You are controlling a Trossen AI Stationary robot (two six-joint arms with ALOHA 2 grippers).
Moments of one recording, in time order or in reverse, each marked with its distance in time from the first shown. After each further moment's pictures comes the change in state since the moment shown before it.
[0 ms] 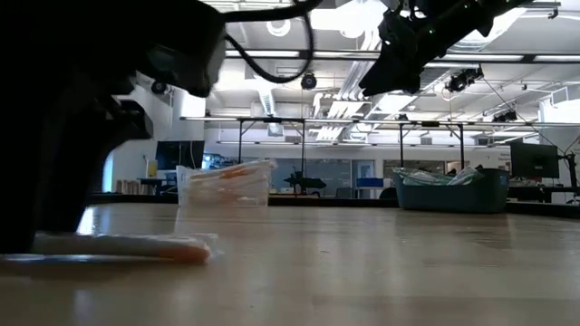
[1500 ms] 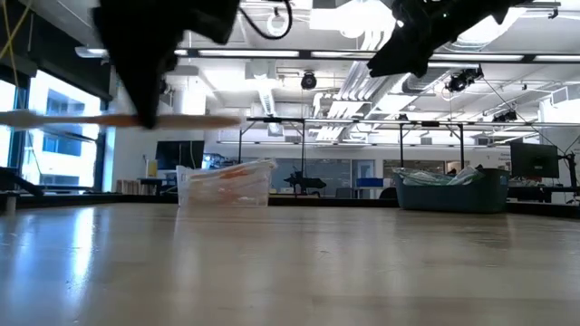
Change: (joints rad) left arm 0.166 -0.227 -0.002 -0.312 -0.150 0.011; right arm 0.000 -0.102 0.000 -0.012 0.003 -0.060
